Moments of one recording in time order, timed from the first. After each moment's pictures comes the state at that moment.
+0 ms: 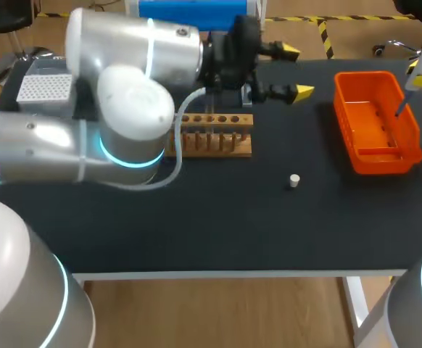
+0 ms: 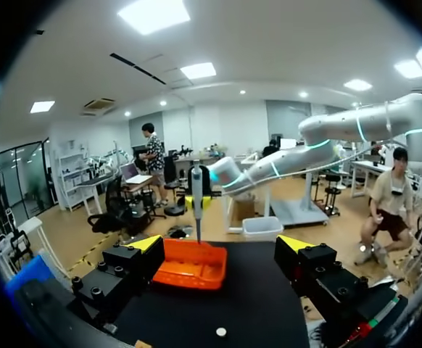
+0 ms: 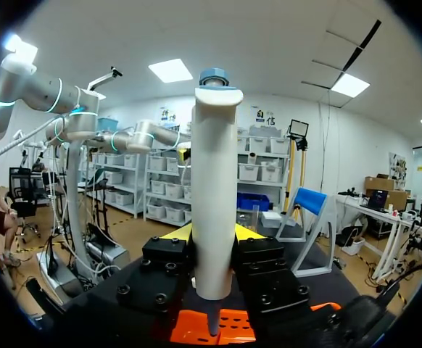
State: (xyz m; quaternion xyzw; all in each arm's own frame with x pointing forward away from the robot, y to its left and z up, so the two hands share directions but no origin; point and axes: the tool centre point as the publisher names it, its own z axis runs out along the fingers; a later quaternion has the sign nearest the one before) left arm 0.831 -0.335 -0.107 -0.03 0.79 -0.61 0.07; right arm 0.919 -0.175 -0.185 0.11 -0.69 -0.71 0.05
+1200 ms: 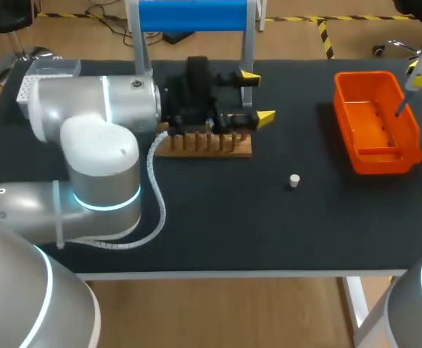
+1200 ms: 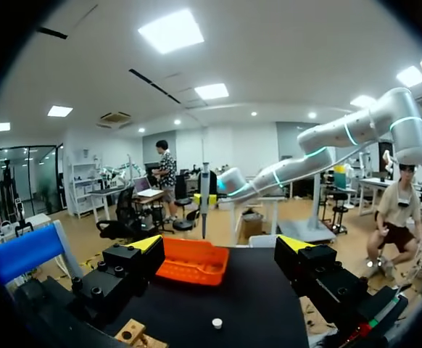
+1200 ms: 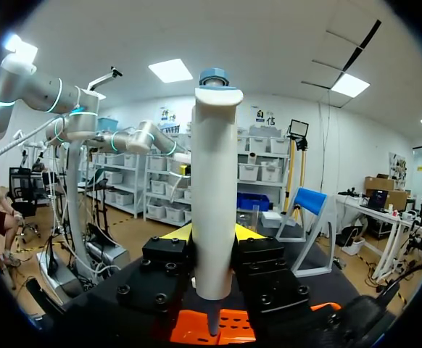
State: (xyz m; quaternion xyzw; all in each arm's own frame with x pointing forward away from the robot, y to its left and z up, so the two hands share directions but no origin) left arm 0.816 -0.275 -0.140 -0.06 0.74 -0.67 0.08; right arm 0.919 -0.175 -0.185 0.11 -0.69 -0.71 0.05
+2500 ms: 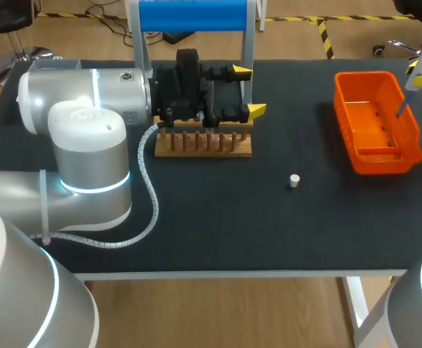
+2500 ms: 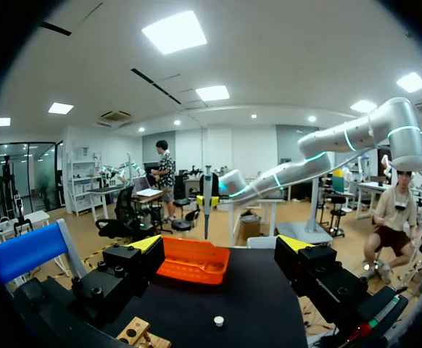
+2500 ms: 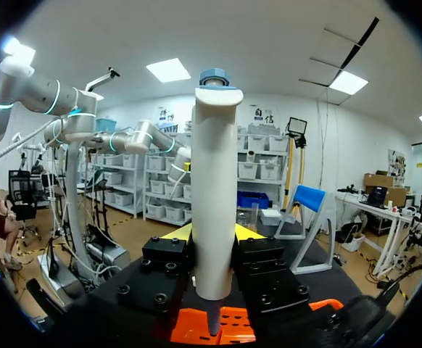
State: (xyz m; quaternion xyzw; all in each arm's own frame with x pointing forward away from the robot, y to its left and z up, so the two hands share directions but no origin) left arm 0.823 -0.261 -0.135 -0.06 0.74 -0.67 0.07; right arm 0.918 -0.176 -0.185 0.10 -0.70 -0.71 0.05
